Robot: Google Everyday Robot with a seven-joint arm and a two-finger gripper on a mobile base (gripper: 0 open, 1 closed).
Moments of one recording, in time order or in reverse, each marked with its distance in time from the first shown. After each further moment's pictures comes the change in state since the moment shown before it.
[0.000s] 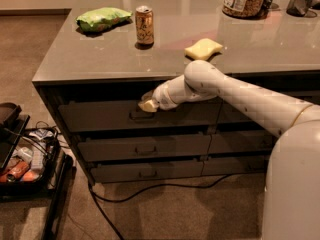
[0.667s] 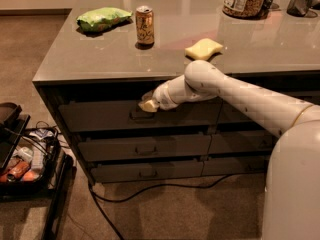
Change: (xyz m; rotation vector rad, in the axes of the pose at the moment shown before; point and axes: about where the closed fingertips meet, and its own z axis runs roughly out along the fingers) arm 0.000 0.000 0.000 0.000 0.000 0.000
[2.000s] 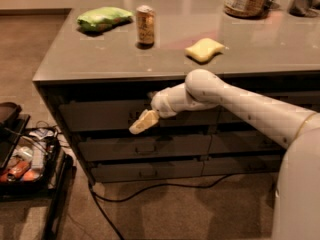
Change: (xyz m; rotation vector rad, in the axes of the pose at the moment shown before) arm 0.018 0.022 0.003 -0.035 -0.032 0.026
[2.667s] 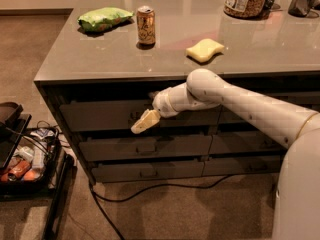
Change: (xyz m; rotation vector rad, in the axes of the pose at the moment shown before) arm -0.005 0.000 0.000 0.000 0.000 0.000
